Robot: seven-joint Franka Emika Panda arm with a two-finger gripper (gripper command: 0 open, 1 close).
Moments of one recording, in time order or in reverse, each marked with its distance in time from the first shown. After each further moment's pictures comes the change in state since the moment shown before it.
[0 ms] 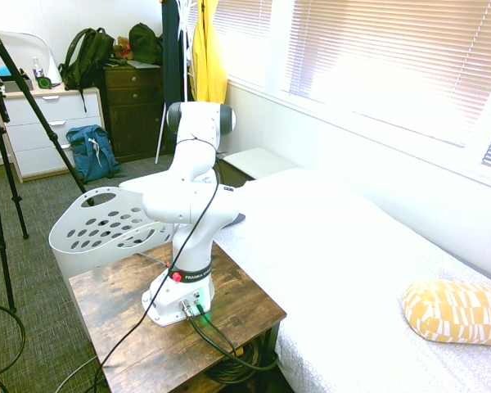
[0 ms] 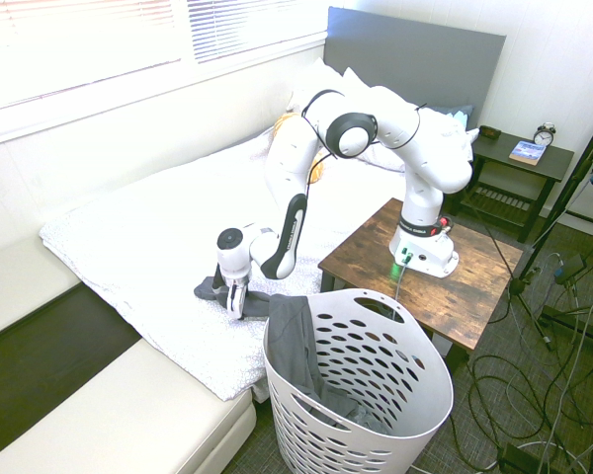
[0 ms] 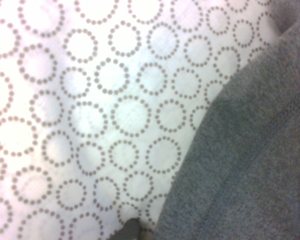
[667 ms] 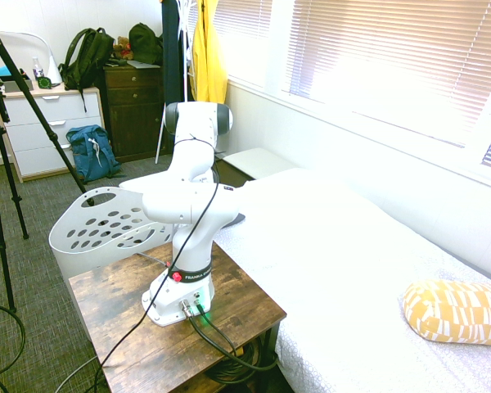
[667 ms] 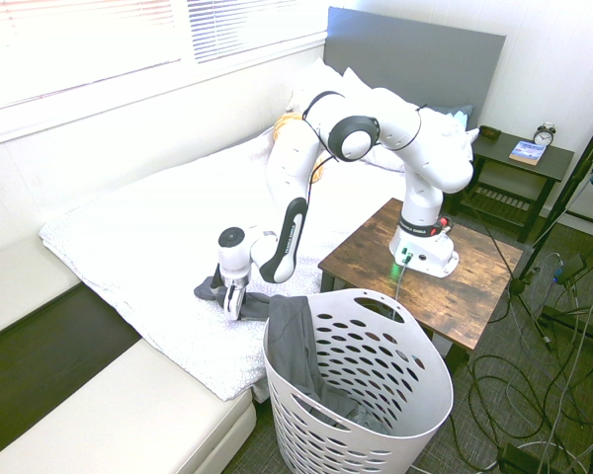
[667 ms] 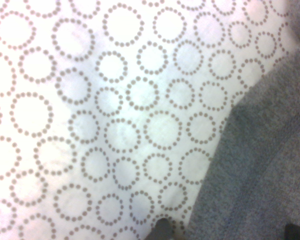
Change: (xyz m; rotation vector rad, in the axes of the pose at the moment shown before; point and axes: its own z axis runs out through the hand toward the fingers) arm -0.005 -0.006 -0.006 0.044 -0.026 0.036
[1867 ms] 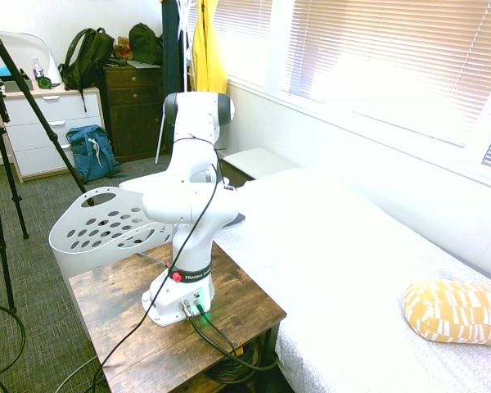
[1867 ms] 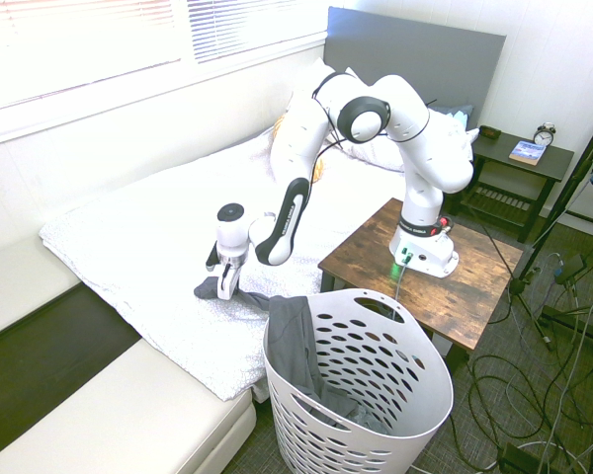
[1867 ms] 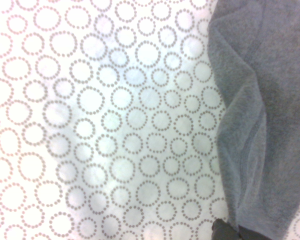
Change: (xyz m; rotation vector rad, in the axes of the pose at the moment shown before) arm 0.033 0.011 -0.067 0.058 0.017 0.062
